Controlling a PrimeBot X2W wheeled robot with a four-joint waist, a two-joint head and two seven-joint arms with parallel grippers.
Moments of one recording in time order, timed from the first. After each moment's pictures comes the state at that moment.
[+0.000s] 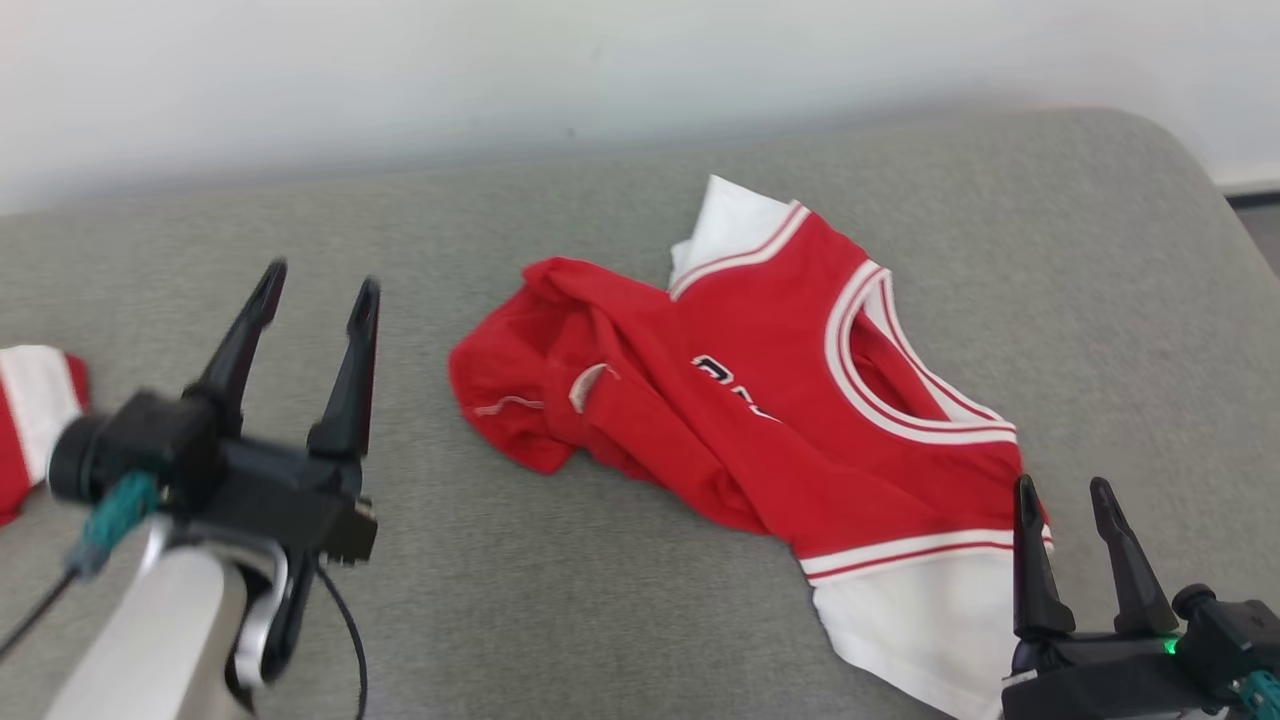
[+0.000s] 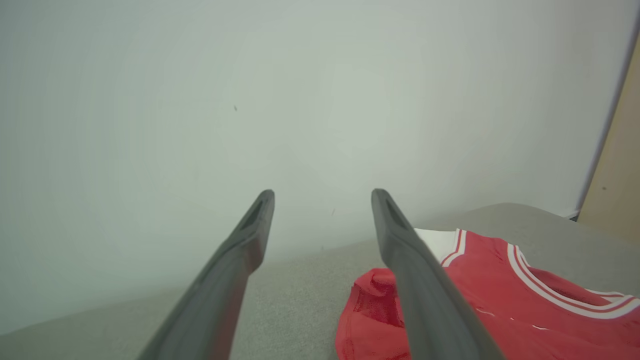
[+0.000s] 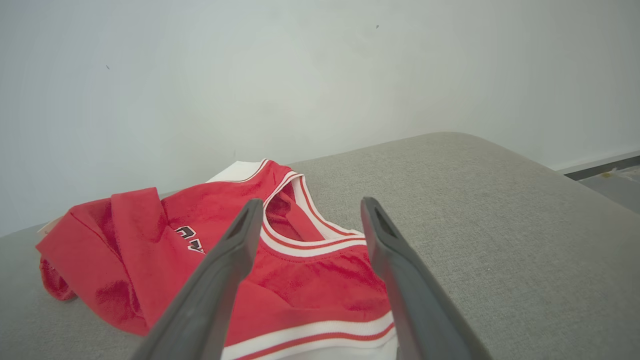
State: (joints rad) left arm -0.54 0.44 -0.43 0.21 -0.54 0.00 -0.26; right arm -0.03 -0.09 -0.02 0.13 0.29 0.13 -0.26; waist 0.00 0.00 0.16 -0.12
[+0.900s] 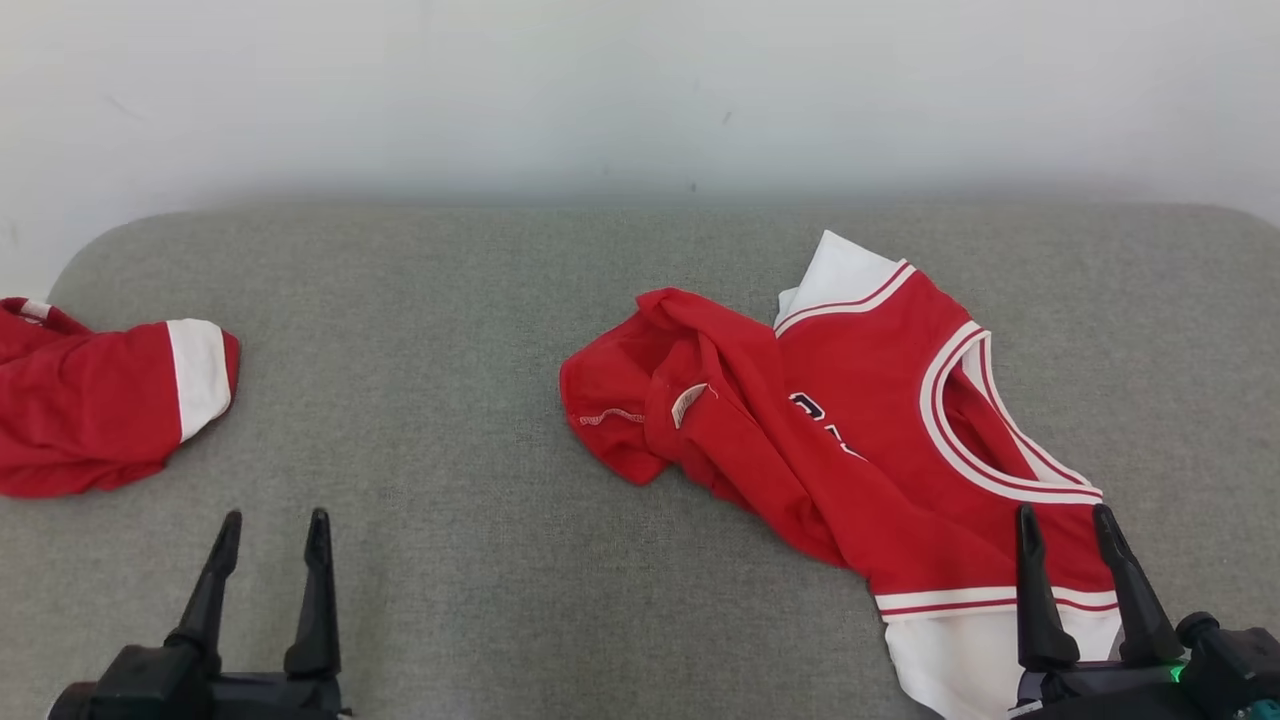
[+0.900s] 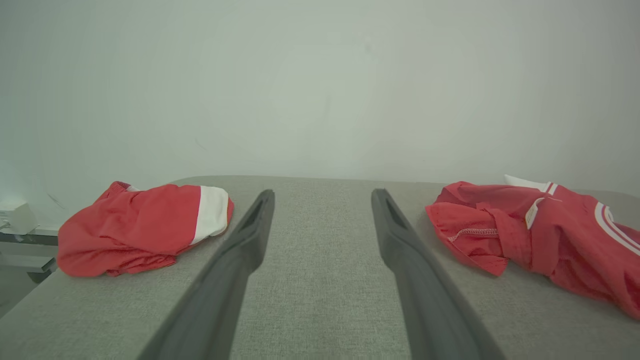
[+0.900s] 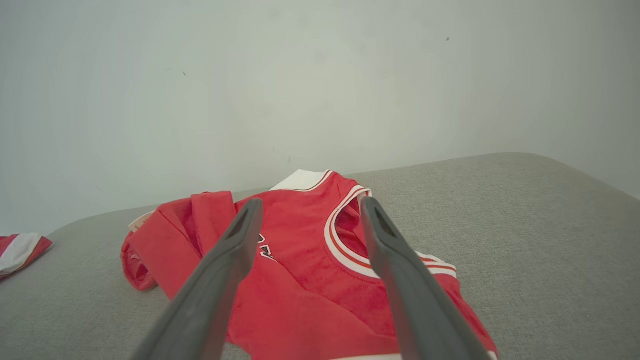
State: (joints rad) left arm -0.04 0.21 -0.06 0.08 -0.30 -0.06 -0.26; right arm 0.03 -0.10 -0.01 0.09 0.29 0.13 -0.26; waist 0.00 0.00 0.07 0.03
